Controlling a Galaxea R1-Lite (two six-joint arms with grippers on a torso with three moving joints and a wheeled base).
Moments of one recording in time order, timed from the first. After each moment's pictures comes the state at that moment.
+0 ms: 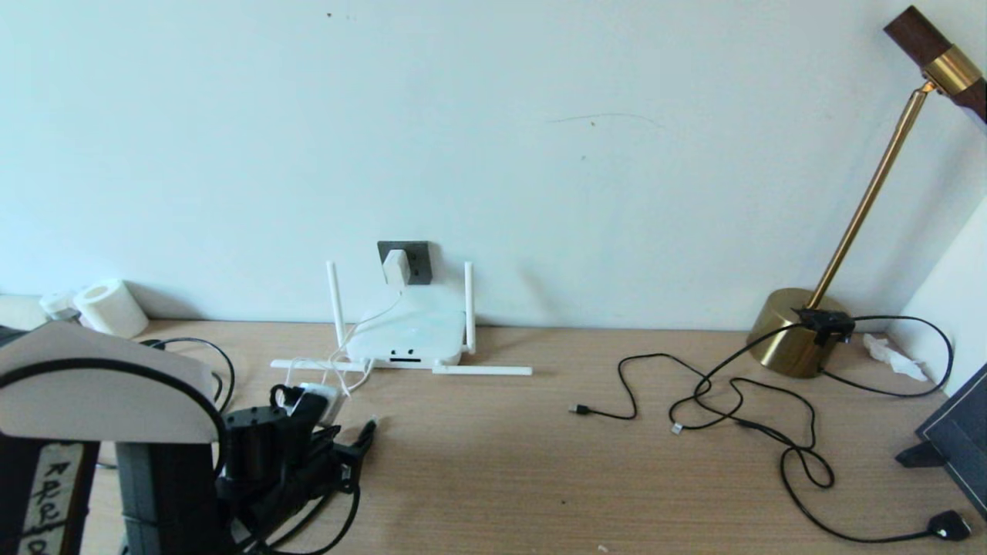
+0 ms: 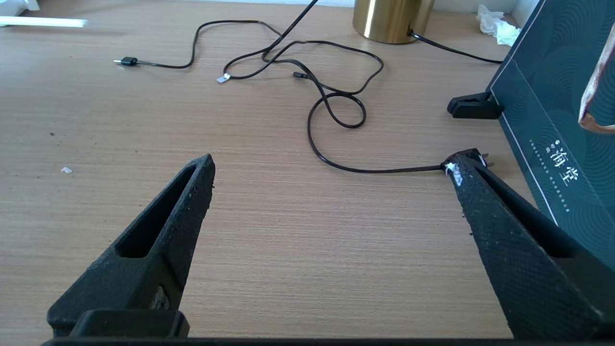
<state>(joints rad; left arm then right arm) -0.19 2.33 -0.27 -1.53 0.04 0.23 0.00 0.00 -0.08 0.19 -0.02 -0.01</state>
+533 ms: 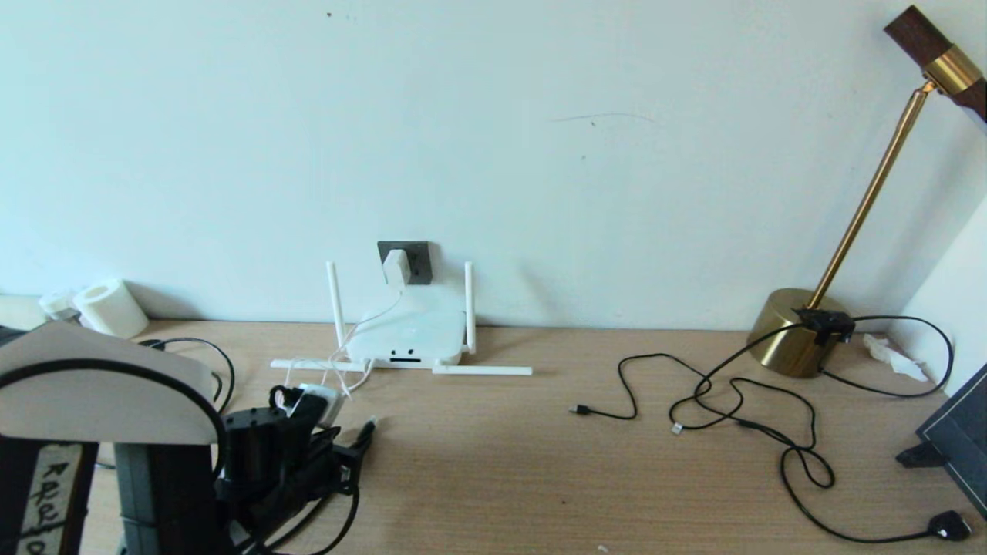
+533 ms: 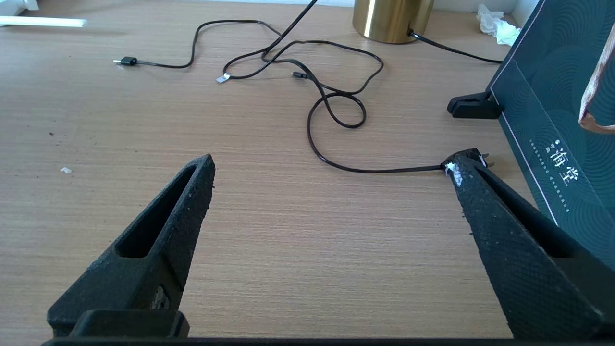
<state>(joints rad) -0.20 2.33 -0.26 -1.52 0.04 0.22 0.00 0.00 -0.08 0.19 -0.02 -0.01</state>
